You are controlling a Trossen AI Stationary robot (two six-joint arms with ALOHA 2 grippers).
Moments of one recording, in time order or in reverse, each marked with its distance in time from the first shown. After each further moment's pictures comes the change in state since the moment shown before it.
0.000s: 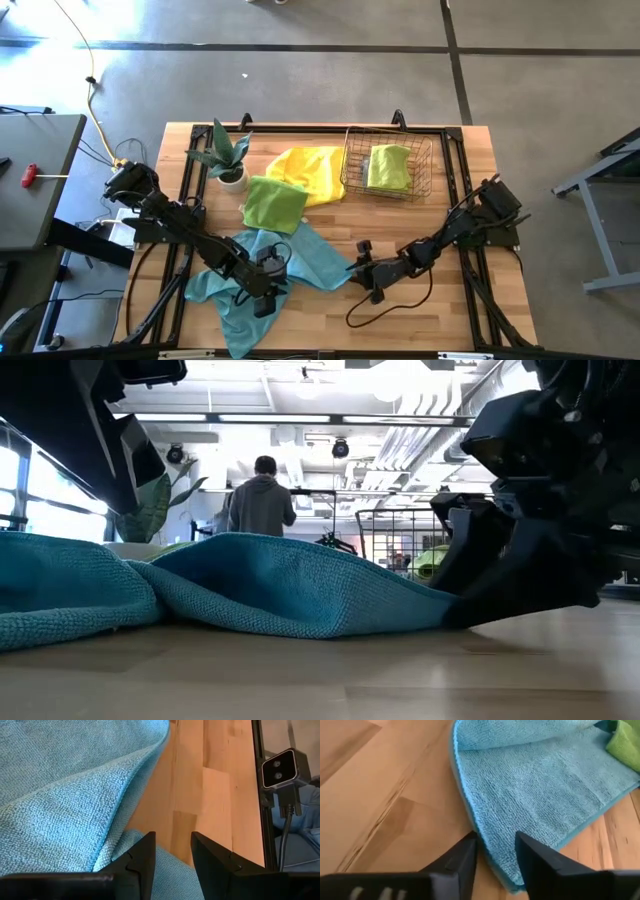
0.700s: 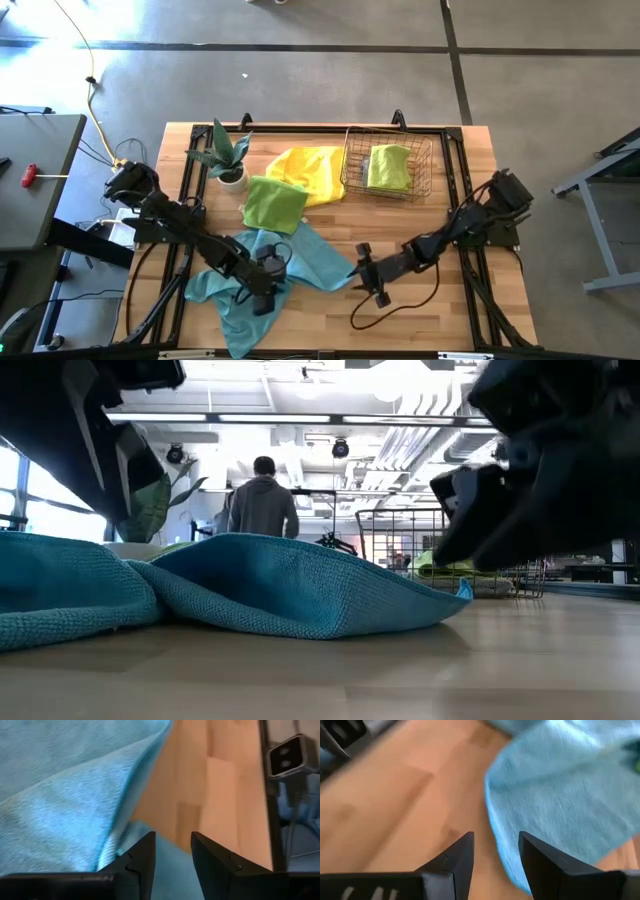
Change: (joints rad) left arm 0.008 0.000 0.000 -0.031 0.025 0.025; right arm 0.000 -0.108 -0.014 0.018 -0.184 0.055
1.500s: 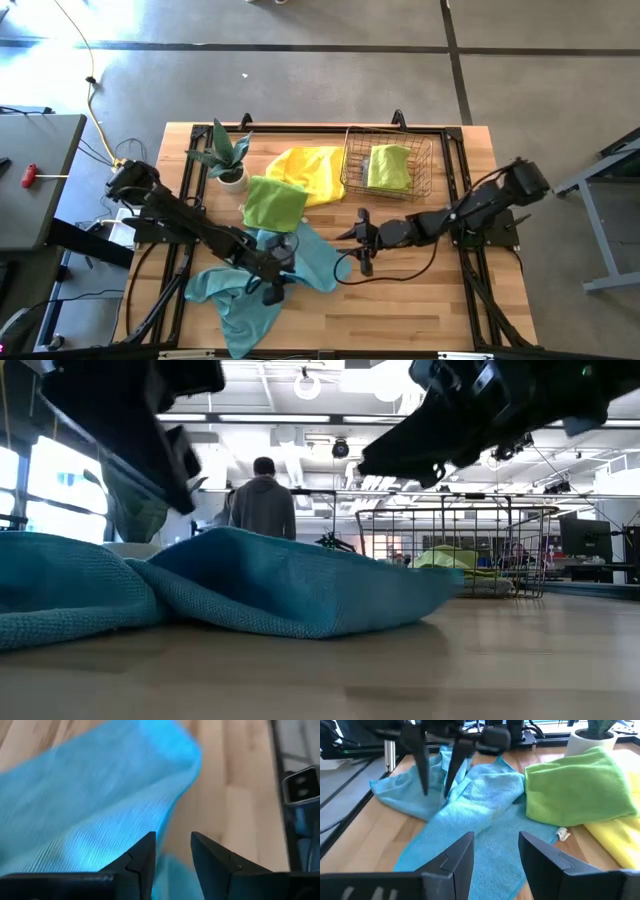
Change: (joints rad) left arm 0.105 -0.006 0.021 -0.008 0.009 0.090; right arm -0.206 -0.176 -0.012 0.096 0.053 0.136
